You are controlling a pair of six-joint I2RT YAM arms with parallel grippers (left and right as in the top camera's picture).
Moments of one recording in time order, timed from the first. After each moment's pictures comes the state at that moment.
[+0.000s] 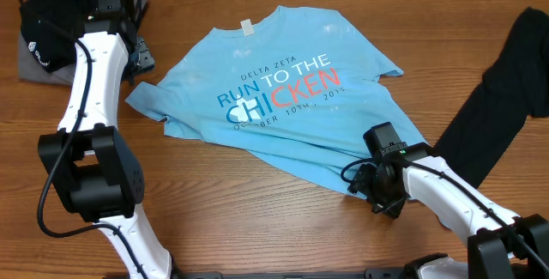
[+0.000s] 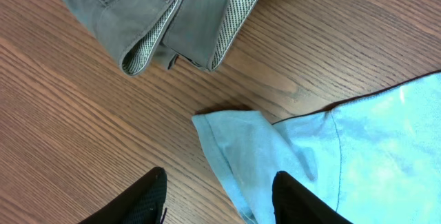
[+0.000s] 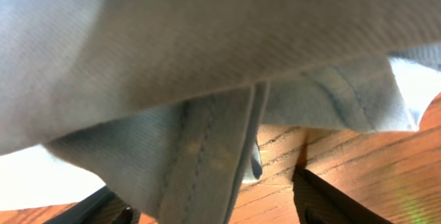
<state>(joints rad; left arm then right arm) 0.12 2.06 1.84 -1.05 -0.29 -0.38 0.31 1.46 0.67 -0.82 -0.11 0.89</state>
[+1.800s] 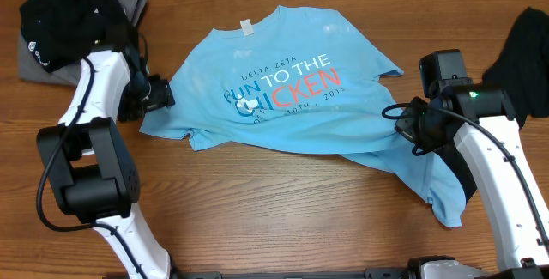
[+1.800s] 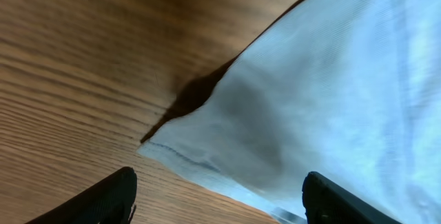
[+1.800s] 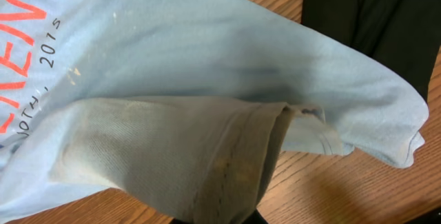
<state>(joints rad) 0.17 2.06 1.59 -1.06 -0.02 -0.23 0.08 1.43 1.28 -1.24 0.07 0.73</state>
